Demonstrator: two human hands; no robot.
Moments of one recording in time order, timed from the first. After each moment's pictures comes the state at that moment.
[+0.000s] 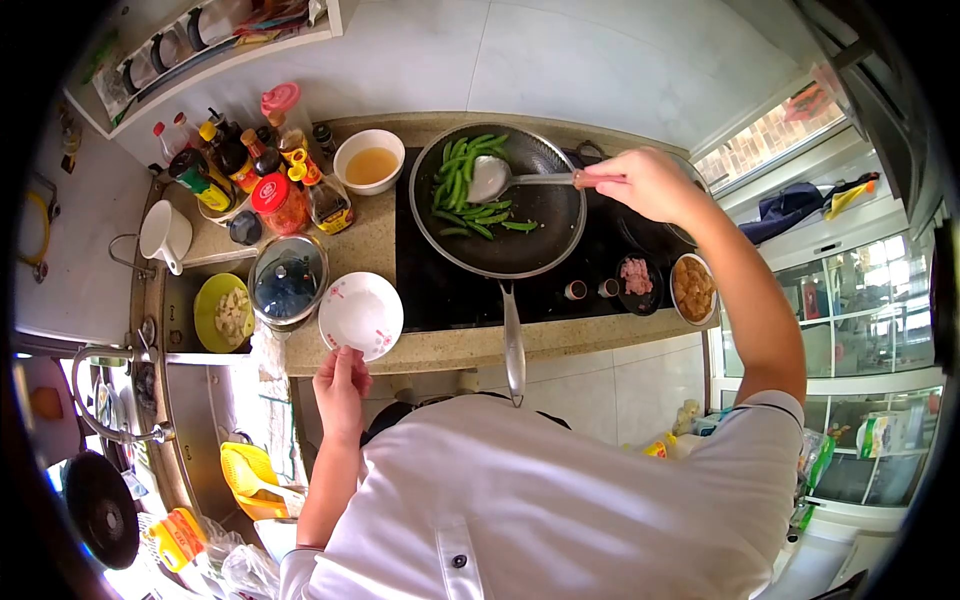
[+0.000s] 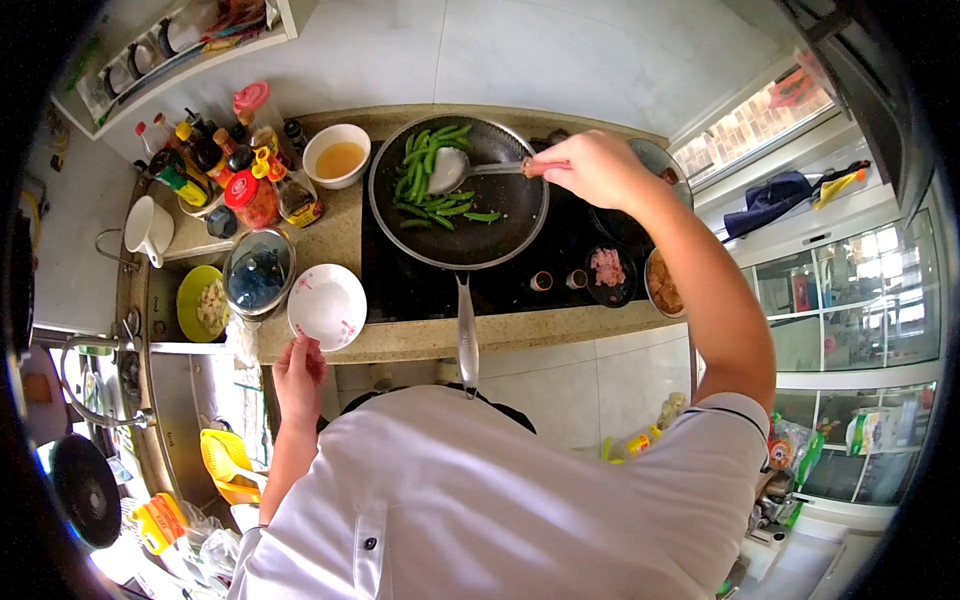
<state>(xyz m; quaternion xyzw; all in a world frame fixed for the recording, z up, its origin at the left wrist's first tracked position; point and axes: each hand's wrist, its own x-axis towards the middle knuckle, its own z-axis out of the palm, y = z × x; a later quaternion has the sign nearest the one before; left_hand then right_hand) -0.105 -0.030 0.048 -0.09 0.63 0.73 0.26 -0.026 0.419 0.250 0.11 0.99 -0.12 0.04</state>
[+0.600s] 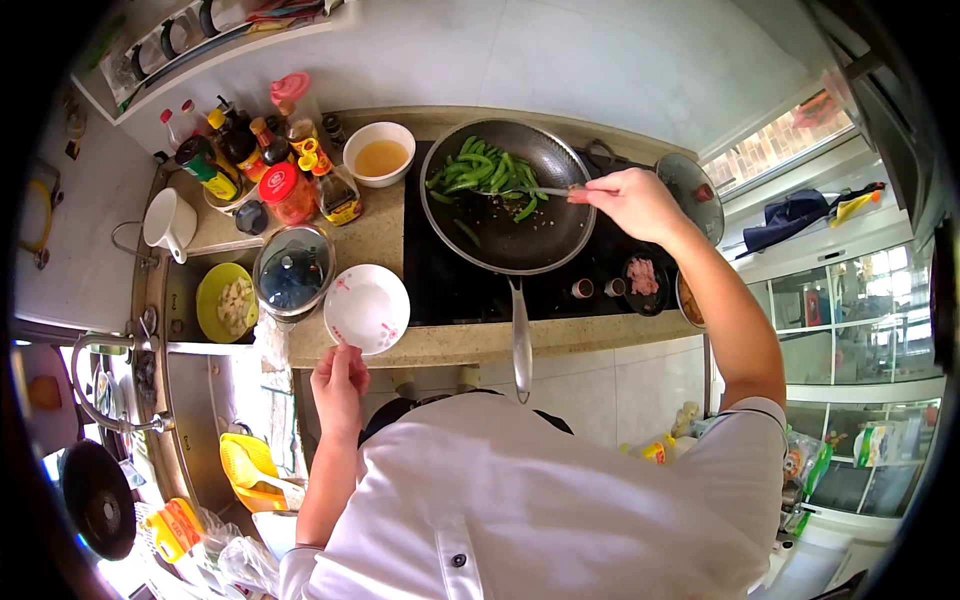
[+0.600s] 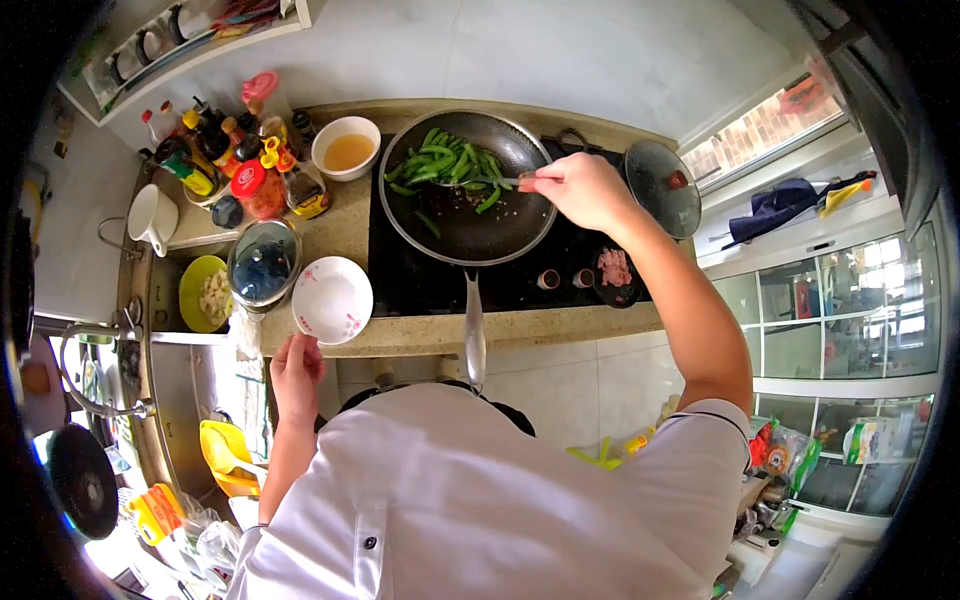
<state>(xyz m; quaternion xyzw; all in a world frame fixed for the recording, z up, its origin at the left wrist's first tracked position) -0.106 -0.040 0.052 -0.09 0.63 0.73 0.25 -0.030 0.408 0.199 0.23 0.95 -0.21 0.04</state>
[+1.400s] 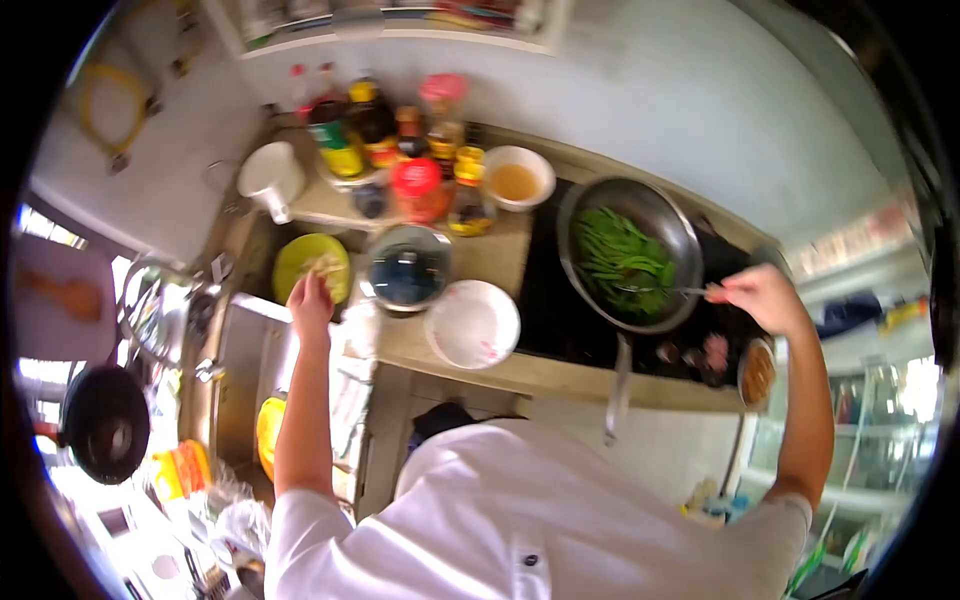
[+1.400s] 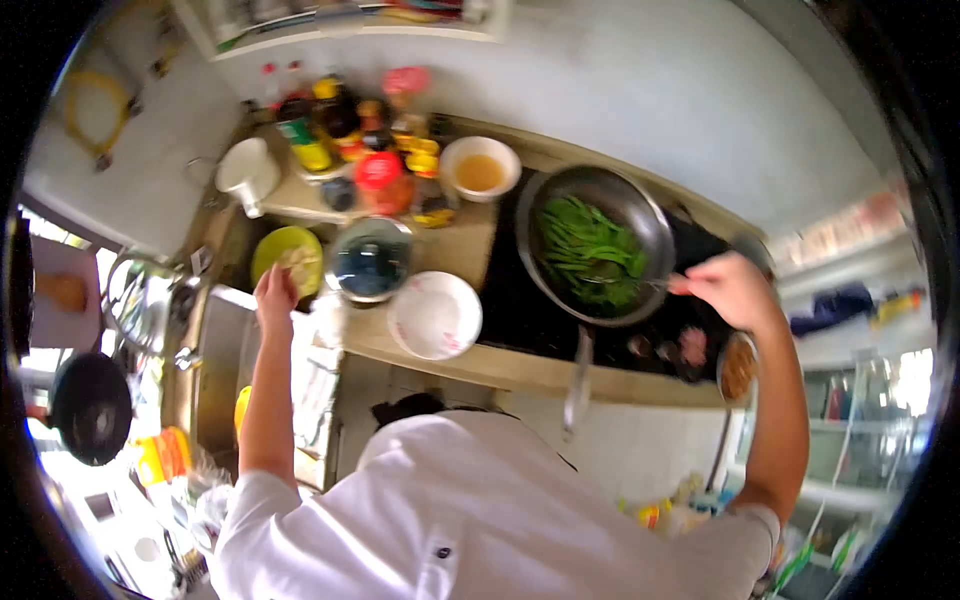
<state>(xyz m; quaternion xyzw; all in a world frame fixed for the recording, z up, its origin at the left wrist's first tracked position) -0.314 -0.178 0.002 -0.14 0.68 0.72 0.01 -0.028 0.390 0.253 0.20 0.93 -0.27 0.15</state>
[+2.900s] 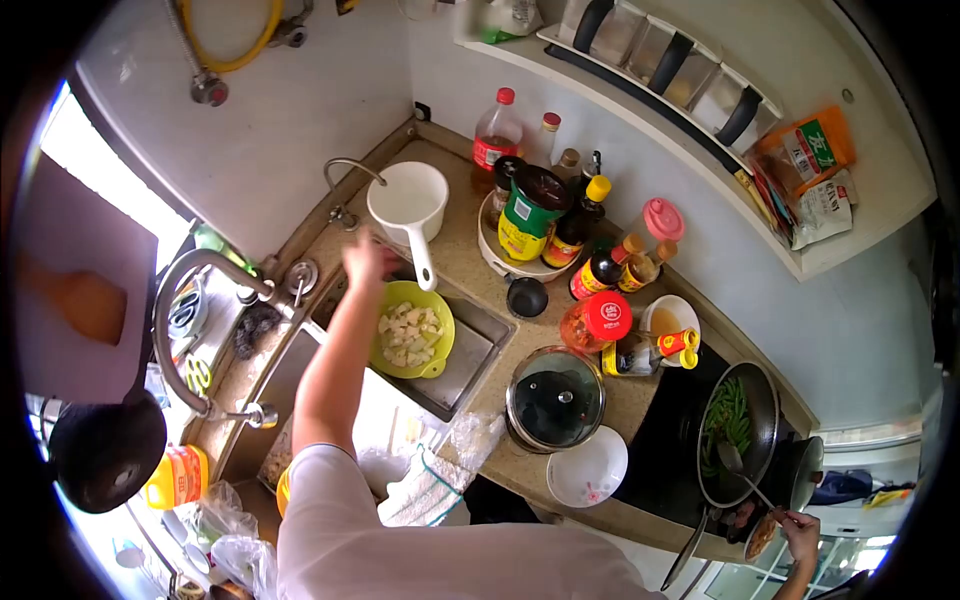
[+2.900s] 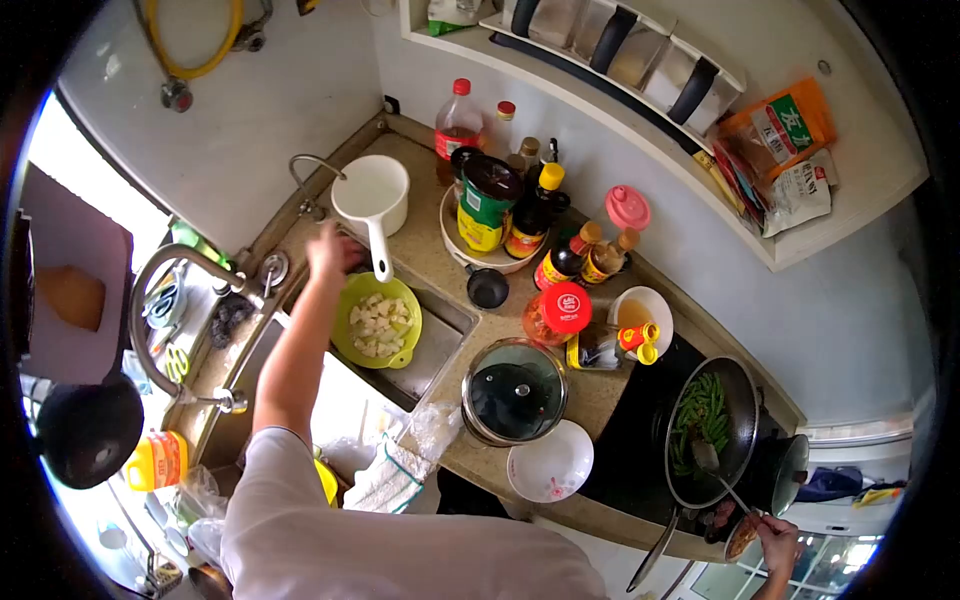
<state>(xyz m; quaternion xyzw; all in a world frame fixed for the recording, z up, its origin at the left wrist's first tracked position) -0.617 -0.311 -0.083 -0.30 0.61 0.73 0.02 0.037 0.386 0.209 0.48 0.84 -0.27 0.02</state>
